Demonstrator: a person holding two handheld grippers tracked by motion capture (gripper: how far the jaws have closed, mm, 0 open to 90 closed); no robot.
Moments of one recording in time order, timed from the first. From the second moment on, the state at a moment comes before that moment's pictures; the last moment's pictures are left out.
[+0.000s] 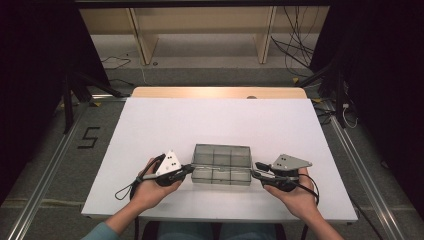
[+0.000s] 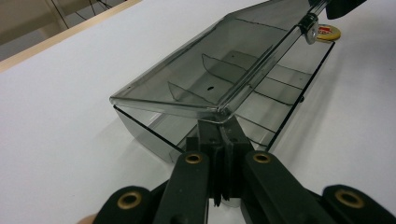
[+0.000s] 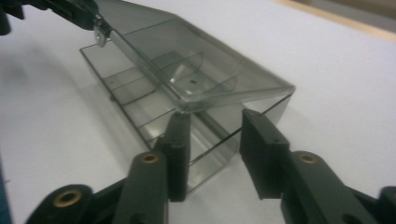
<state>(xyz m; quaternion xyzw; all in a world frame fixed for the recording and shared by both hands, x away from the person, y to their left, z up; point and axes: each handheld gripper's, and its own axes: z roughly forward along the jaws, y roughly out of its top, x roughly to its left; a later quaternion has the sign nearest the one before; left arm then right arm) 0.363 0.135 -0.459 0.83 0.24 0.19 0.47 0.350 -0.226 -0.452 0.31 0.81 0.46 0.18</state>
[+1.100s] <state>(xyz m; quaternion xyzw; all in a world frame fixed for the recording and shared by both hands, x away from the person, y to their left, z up) 0.379 0.129 -0.451 0.79 0.20 0.33 0.48 0.369 -0.212 -0.440 0.28 0.78 0.48 0.28</state>
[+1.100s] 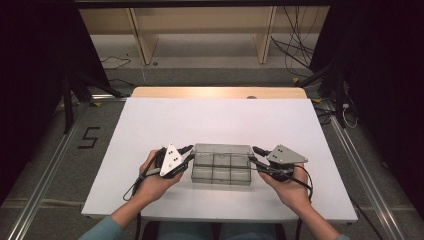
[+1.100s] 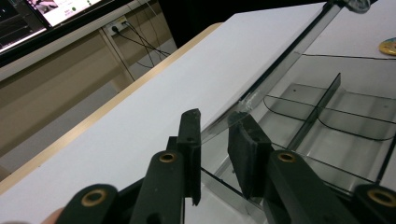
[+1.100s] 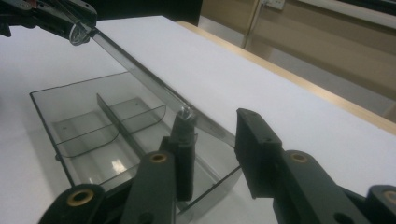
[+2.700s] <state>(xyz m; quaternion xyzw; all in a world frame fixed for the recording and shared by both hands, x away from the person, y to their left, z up) 0.410 0.124 -0.438 0.77 0.23 0.33 0.50 0.397 -0.206 -0.431 0.29 0.75 0.50 0.32</state>
